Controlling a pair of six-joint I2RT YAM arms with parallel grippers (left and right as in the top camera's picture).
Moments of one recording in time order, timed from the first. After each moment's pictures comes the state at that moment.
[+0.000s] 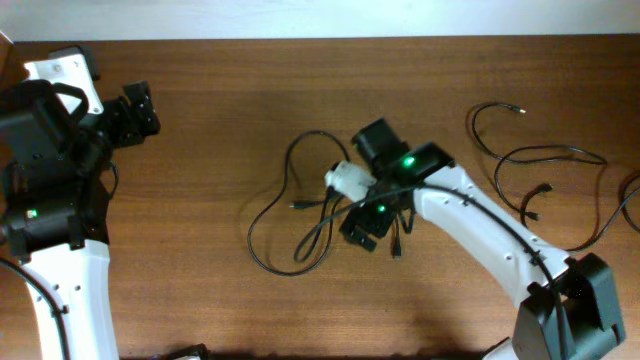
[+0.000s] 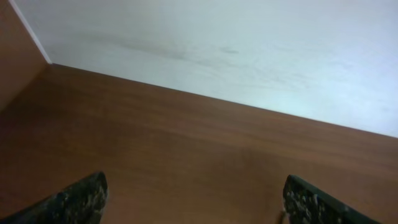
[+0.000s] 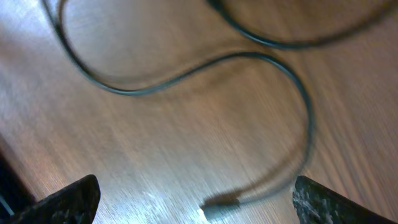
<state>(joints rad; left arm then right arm) 0.28 1.24 1.39 -0.62 0.17 -0.06 0.57 1.70 1.31 -0.99 -0.24 -0.49</state>
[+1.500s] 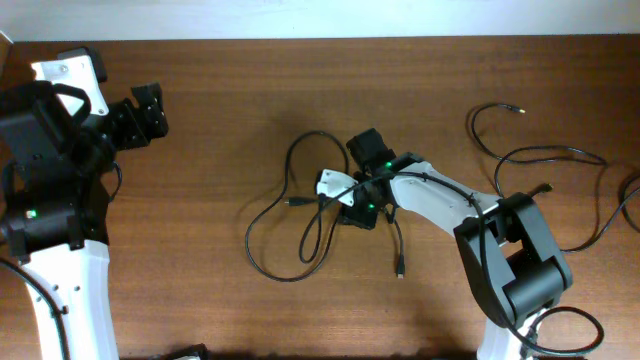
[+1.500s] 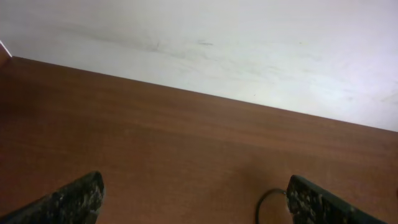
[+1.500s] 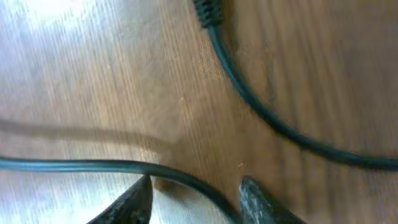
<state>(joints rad) 0.28 1.24 1.39 -0.63 0.26 -0.07 0.50 1.98 1.21 -0.54 -0.34 -0.76</state>
